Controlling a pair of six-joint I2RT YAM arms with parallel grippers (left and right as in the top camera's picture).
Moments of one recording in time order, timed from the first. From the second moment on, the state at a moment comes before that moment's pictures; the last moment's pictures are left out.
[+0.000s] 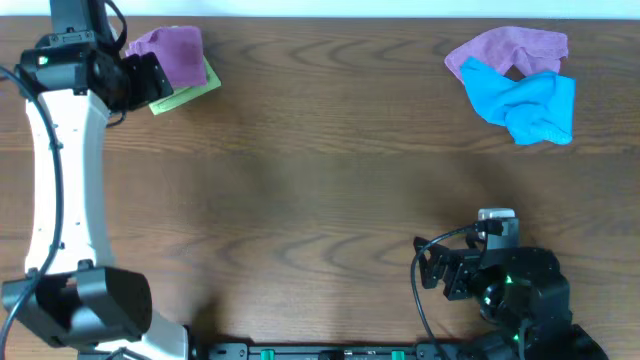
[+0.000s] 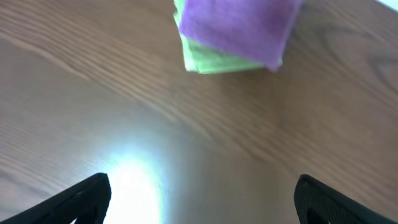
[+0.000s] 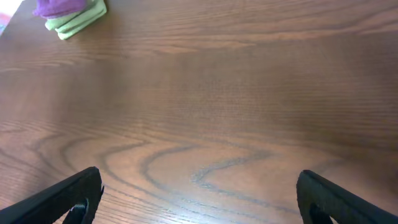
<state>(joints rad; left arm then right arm) 0.14 1.73 1.83 -1.21 -0.01 -0.29 0.34 0.43 0.64 -0.87 -0.10 0.43</state>
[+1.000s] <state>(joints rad) 0.05 1.45 1.51 -1.15 0.23 -0.24 0.34 0.43 0.64 -0.87 -0.10 0.43</state>
